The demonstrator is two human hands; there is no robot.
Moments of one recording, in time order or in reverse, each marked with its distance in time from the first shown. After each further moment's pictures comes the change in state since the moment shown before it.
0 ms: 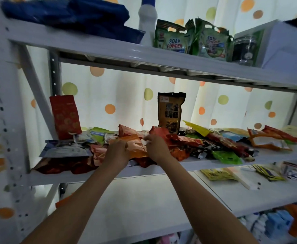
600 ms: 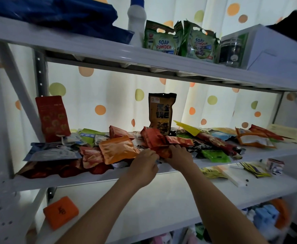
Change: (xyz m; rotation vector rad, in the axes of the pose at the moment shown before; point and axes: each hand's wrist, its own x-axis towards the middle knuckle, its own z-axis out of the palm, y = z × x) left_hand -0.038 0.064 0.057 -0.047 -0.154 0.545; right_hand -0.017 0.113 -0.045 -0.511 -0.115 0.193
